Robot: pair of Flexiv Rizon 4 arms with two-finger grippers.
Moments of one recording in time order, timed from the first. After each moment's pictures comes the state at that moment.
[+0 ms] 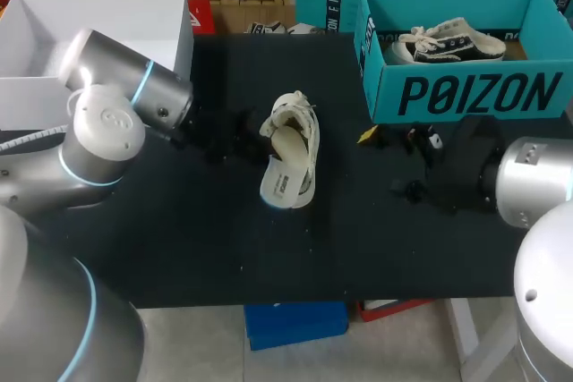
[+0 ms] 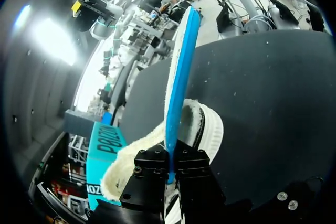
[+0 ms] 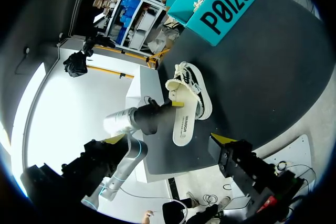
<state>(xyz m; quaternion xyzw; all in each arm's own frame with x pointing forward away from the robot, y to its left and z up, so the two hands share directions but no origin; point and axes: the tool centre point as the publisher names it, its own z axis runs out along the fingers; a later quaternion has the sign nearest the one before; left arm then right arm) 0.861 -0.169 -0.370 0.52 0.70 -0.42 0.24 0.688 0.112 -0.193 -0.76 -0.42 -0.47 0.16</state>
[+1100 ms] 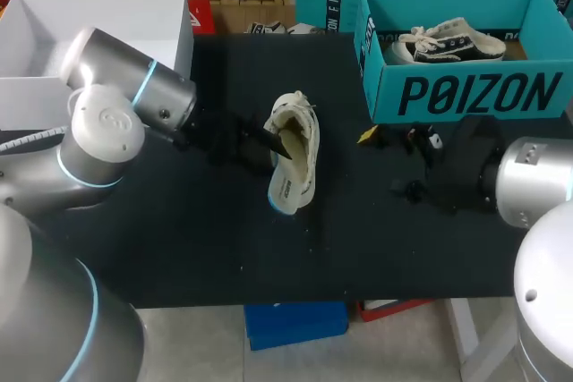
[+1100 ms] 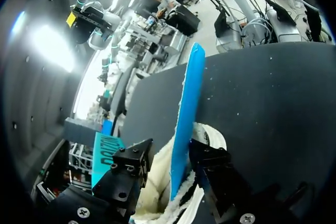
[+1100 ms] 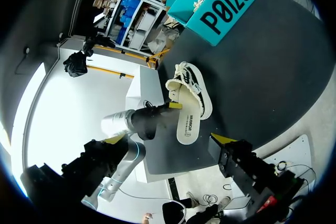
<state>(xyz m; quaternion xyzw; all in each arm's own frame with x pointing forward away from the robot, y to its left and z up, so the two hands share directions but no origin) 0.833 -0.177 -0.354 0.54 0.69 -0.43 0.23 0.688 0.112 -0.193 -0.76 -0.42 -0.47 0.16</state>
